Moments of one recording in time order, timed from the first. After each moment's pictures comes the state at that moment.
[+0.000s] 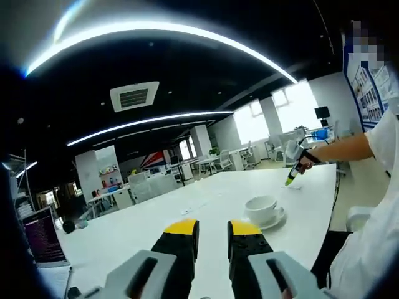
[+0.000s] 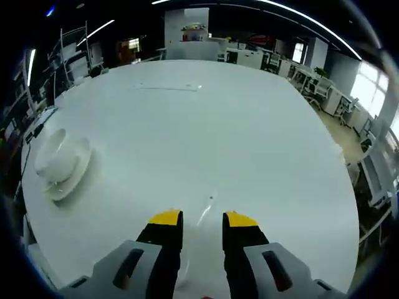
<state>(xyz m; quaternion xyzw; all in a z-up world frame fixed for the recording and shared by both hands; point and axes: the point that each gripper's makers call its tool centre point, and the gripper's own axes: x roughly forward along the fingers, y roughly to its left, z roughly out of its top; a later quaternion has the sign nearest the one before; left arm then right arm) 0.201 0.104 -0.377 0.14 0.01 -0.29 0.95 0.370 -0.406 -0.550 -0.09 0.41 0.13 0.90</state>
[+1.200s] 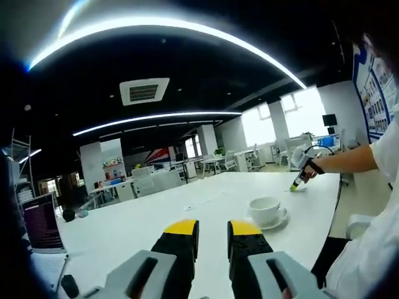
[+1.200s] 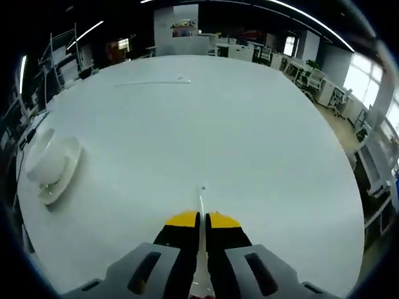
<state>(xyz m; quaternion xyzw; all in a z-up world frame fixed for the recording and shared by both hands) 0.201 0.116 -0.382 0.11 0.02 -0.27 0.96 0.343 -0.392 -0.559 -0.08 0.41 0.11 0.90</state>
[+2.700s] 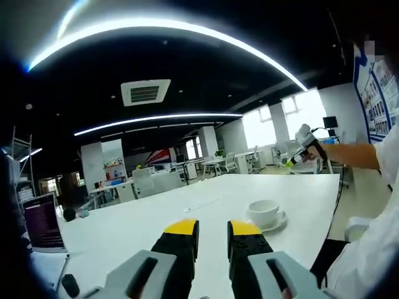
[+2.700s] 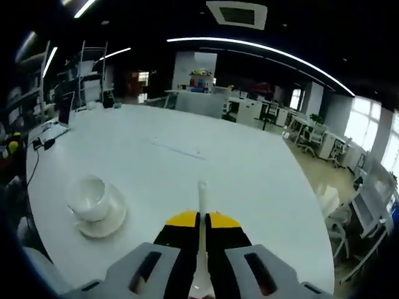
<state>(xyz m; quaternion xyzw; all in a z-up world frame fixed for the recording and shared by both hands) 0.197 0.120 -0.377 0.10 0.01 -0.27 0.96 0.340 -0.337 -0.410 -0.11 0.23 0.16 0.95</state>
